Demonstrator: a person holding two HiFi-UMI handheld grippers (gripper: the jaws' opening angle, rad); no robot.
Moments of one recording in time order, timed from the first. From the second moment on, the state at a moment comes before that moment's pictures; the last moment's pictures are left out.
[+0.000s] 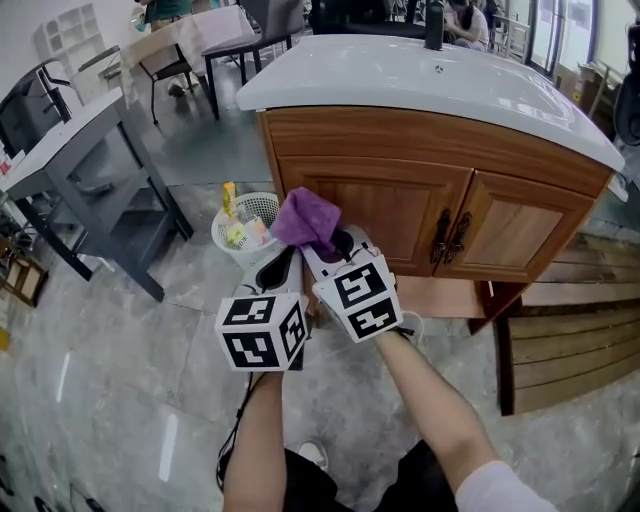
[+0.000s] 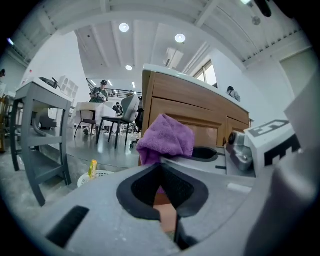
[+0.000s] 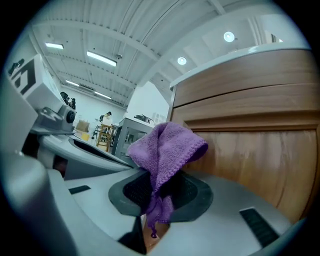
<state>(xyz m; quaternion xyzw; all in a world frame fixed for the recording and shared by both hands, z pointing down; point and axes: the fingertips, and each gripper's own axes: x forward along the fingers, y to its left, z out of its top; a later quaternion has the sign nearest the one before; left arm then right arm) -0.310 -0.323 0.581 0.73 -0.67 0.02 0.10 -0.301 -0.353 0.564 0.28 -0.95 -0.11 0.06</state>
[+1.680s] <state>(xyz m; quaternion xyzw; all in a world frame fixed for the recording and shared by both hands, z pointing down) -0.155 -0.344 0.578 0.82 -0.56 0.05 0.07 -0.118 -0.367 0.541 0.38 -0.92 -0.10 0.07</state>
